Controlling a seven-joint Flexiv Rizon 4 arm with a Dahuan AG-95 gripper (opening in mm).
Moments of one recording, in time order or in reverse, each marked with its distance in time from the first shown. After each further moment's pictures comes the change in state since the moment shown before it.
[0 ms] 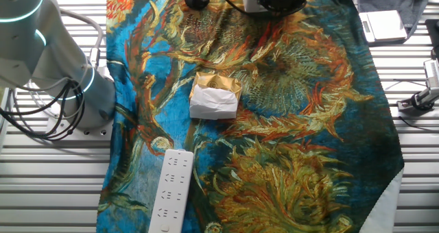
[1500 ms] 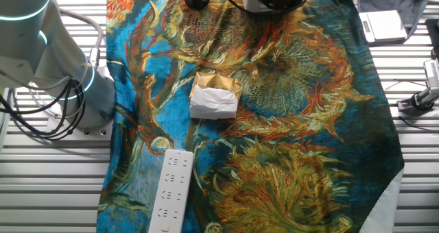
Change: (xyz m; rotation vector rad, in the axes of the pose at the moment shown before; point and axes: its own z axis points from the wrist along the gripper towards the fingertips) arm -0.006 -0.002 0.009 0.009 0.008 -0.003
